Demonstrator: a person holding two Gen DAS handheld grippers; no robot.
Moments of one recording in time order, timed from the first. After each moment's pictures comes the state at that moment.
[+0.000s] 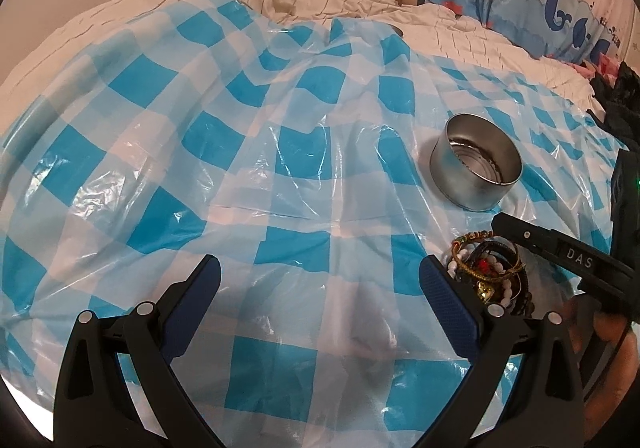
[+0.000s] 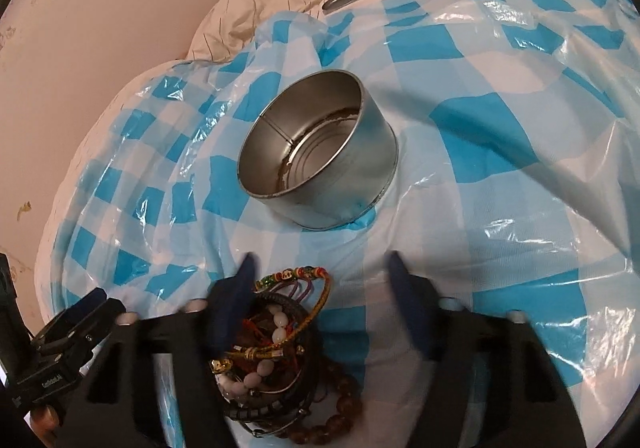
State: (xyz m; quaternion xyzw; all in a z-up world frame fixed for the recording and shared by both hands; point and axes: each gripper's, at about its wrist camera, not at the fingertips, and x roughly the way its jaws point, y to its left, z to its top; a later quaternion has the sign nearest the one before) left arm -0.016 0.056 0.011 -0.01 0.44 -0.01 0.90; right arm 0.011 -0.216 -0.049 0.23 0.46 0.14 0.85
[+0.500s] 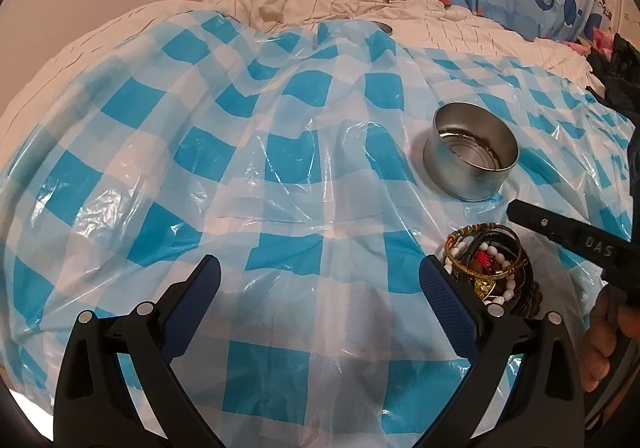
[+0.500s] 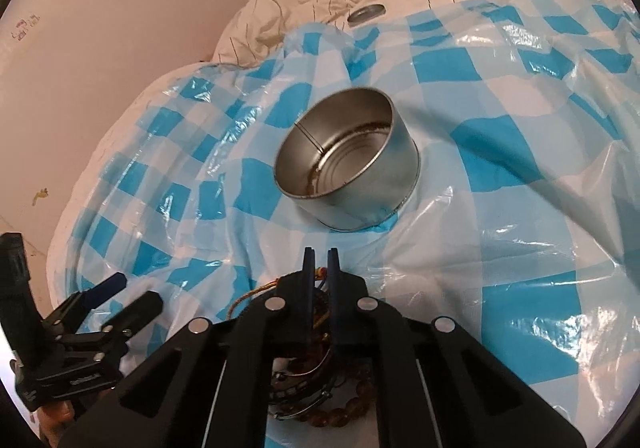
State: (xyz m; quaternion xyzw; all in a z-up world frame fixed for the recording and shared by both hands) left arm -0.019 0.038 0.011 0.04 0.44 0.00 0.90; right arm -0.004 -0.216 -0.032 0.22 0.43 0.17 0.86
